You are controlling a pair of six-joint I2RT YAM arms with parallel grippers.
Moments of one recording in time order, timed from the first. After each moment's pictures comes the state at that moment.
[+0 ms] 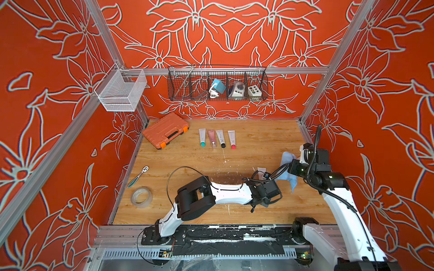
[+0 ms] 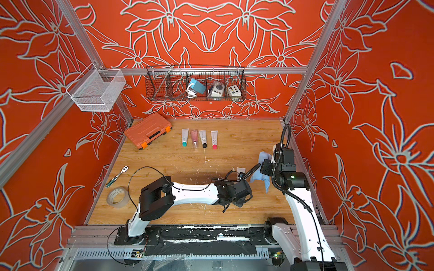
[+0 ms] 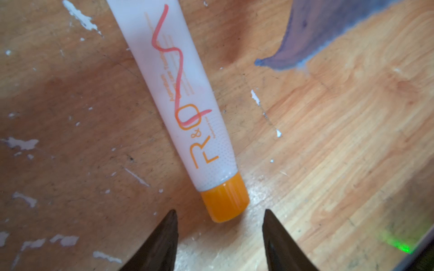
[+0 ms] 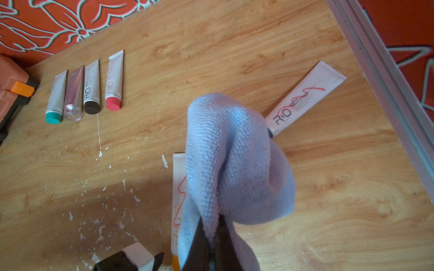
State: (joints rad) left arm -1.22 2.11 1.51 -0.45 -0.24 -0.70; right arm 0.01 0.88 0.85 -0.79 -0.11 0.29
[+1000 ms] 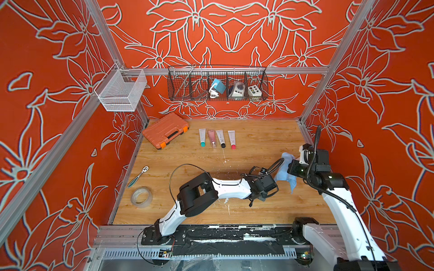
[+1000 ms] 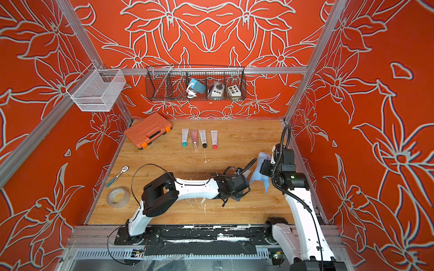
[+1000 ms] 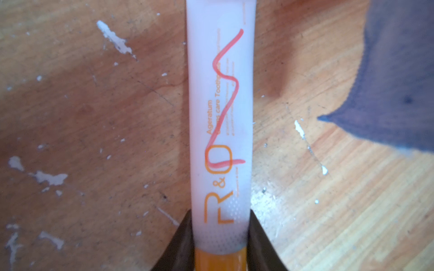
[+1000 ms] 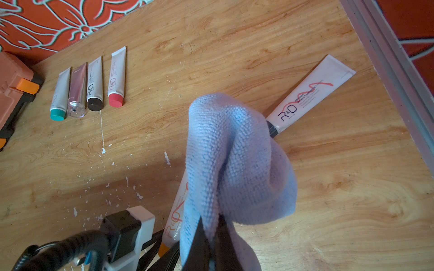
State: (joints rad) left arm -1.16 2.15 1.51 -0.41 -0.24 -0.65; right arm 0.00 0.88 0.84 -0.78 -0.14 0.29
